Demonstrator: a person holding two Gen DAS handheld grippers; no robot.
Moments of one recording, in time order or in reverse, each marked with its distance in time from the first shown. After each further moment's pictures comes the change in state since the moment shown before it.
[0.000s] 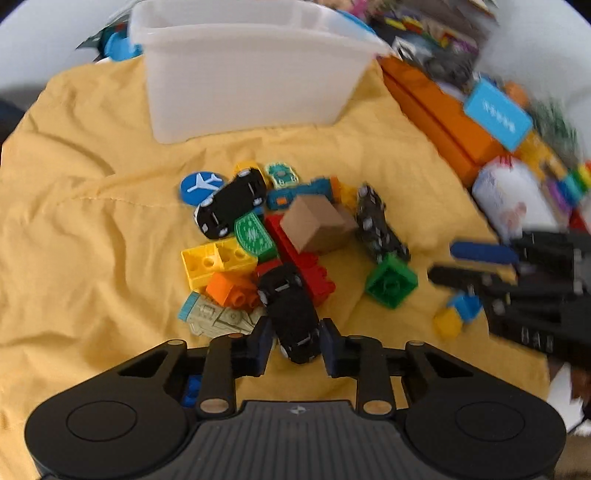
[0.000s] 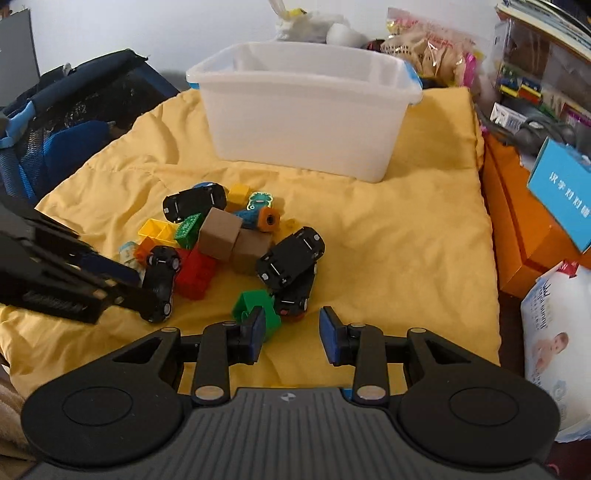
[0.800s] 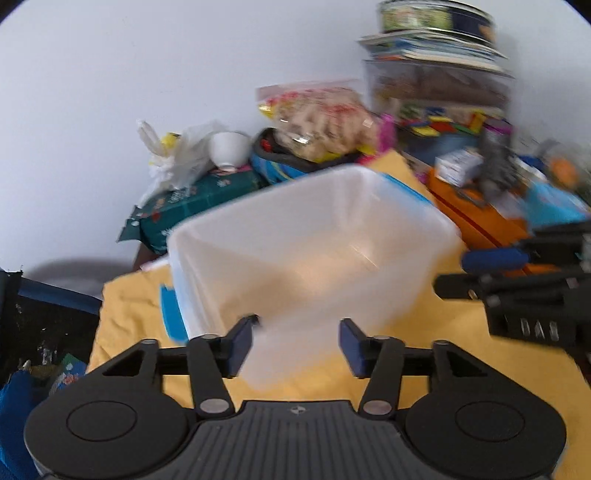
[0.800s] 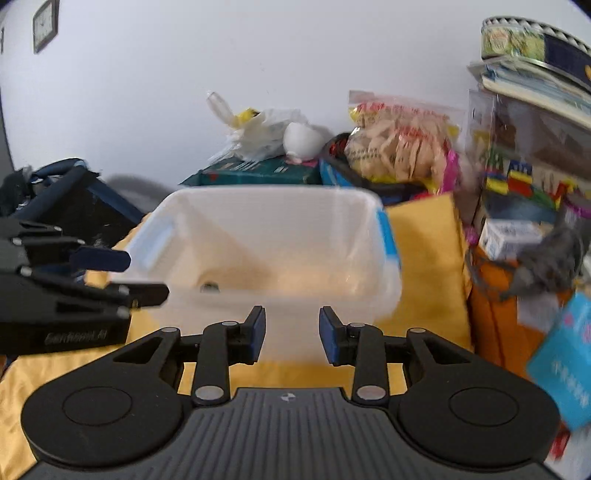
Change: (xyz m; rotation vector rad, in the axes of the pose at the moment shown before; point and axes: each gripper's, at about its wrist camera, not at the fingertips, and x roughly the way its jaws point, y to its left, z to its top) left arm -0.039 -0.016 0.136 0.277 -0.316 0.279; right arm 0.019 -0.031 0.136 0.128 -0.232 -0.036
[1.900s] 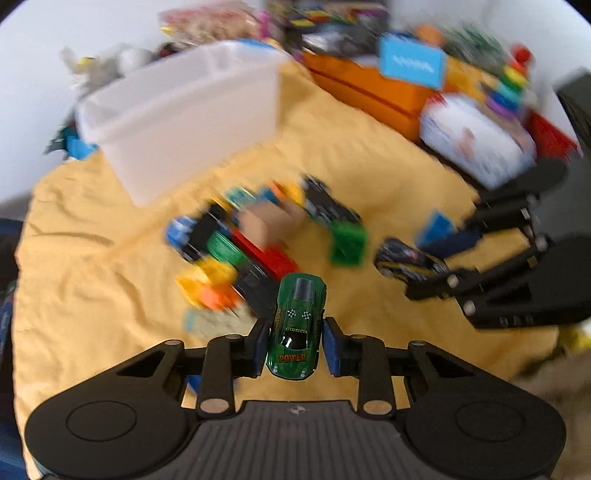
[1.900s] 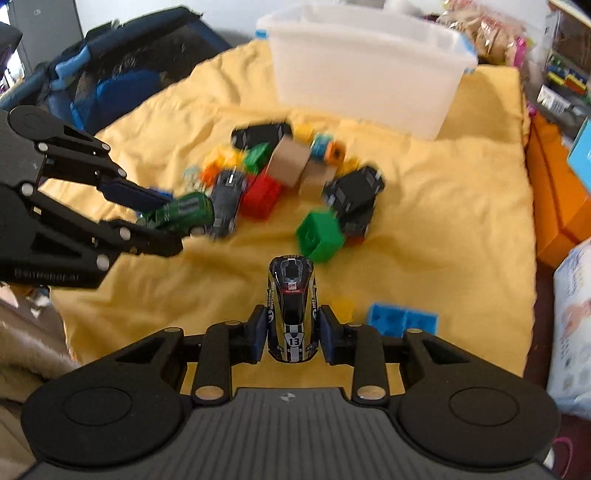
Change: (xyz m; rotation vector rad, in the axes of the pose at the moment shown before) left arm -0.073 -0.056 -0.136 0.091 0.212 -0.205; right arm -0.076 0.023 -0.165 -0.214 0.355 0.159
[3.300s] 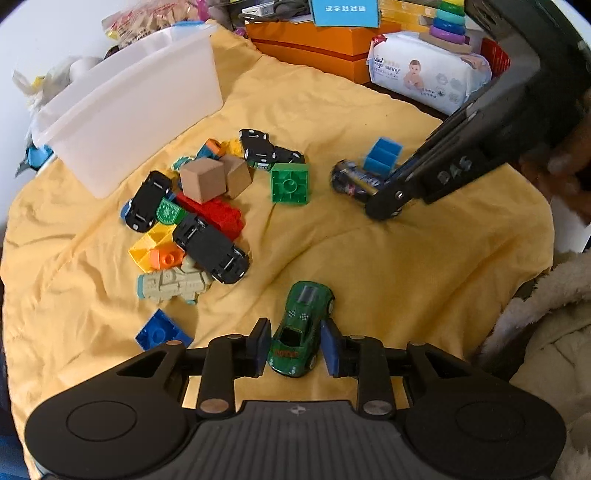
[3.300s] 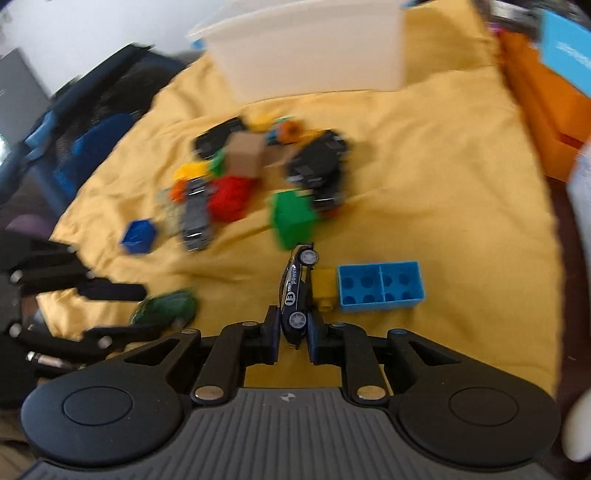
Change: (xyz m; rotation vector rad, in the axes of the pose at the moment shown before) left arm 0.010 -0.049 -0.045 0.198 0.086 -0.013; right arm 0.015 -0.042 -0.017 0.294 0.032 0.112
